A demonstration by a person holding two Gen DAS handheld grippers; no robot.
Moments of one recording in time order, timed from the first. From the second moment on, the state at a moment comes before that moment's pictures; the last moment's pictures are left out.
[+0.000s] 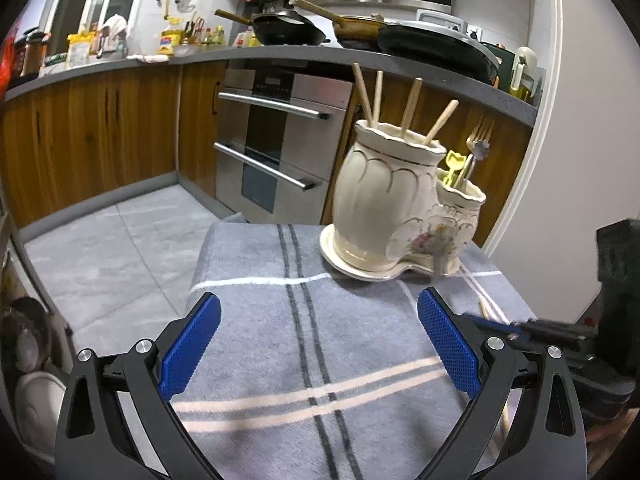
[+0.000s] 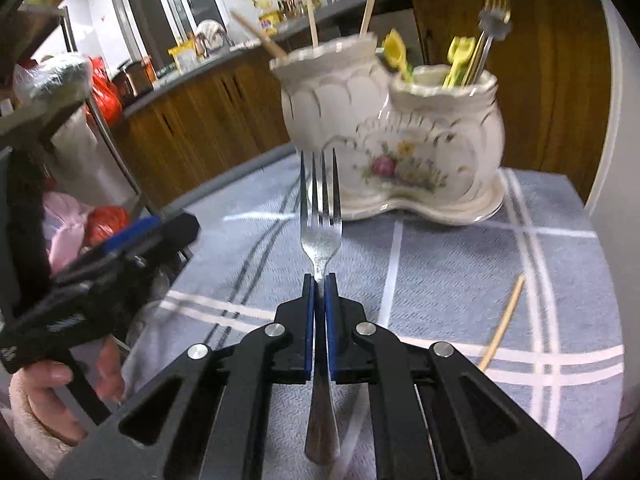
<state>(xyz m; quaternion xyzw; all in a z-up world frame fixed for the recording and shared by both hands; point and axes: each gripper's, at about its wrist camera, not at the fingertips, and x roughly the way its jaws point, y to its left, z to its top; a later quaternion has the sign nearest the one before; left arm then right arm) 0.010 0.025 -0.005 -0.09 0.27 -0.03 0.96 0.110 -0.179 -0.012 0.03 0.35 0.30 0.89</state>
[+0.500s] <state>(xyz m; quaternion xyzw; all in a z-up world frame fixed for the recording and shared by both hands) 0.022 -0.071 -0.014 -0.02 0.33 -0.09 0.94 0.096 -0.279 0.044 0.06 0.22 0.22 0.95</state>
